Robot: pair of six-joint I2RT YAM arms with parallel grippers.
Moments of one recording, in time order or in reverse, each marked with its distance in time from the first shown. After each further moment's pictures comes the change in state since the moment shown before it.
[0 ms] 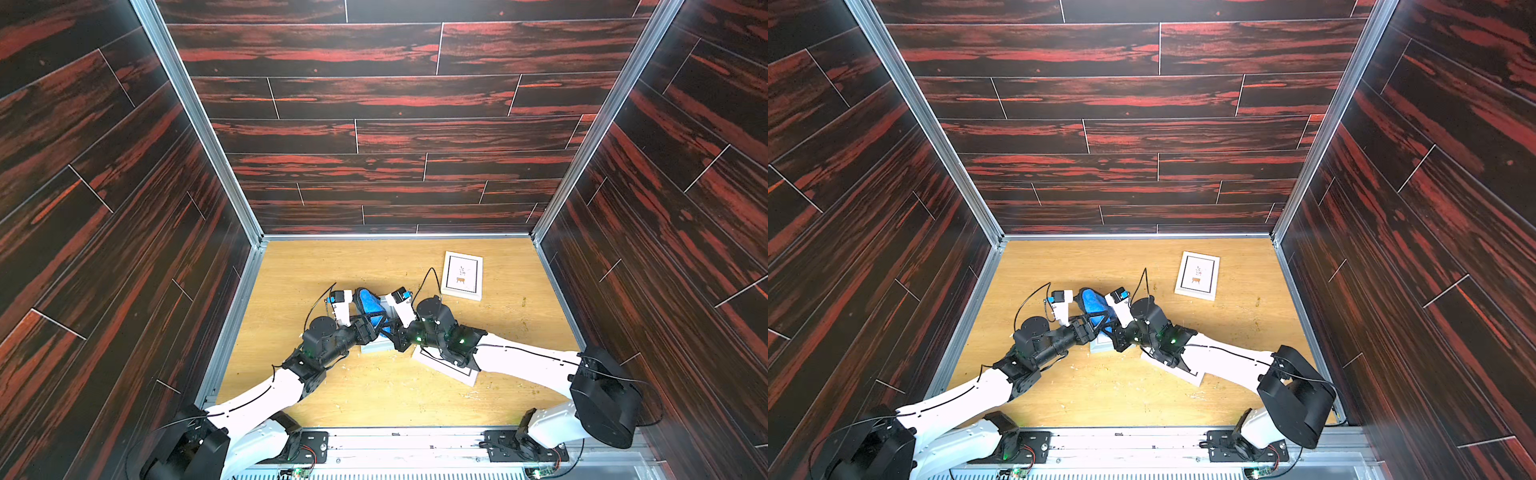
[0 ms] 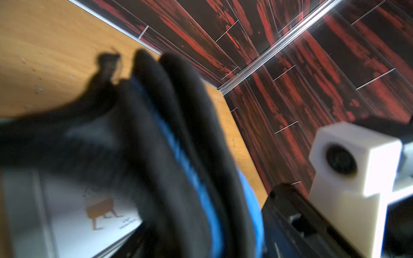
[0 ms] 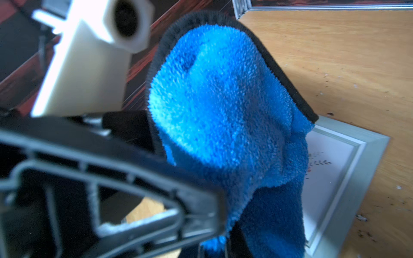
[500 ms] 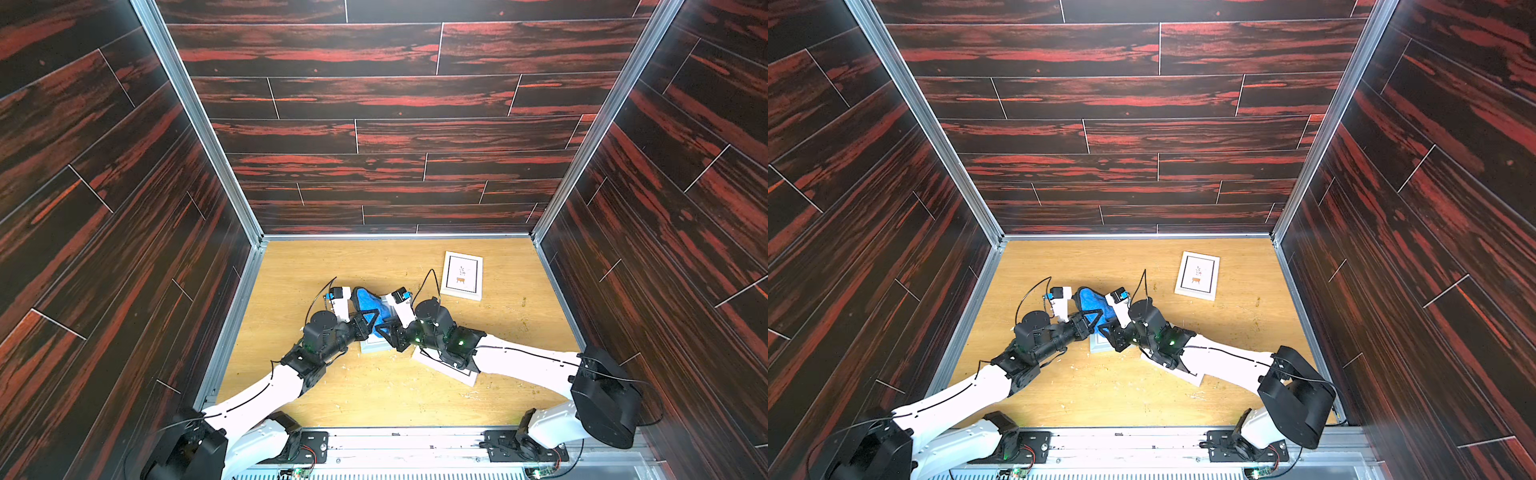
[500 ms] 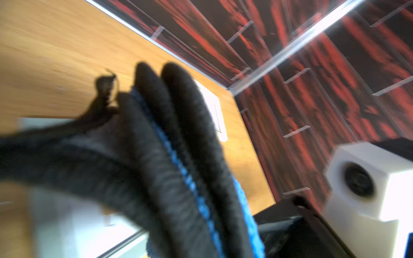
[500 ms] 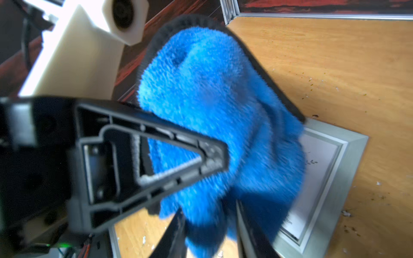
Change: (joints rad) left arm 0.043 -0.039 0.069 -0.203 -0.066 0.031; right arm 0.010 -0.004 0.005 -0.019 0.119 0.012
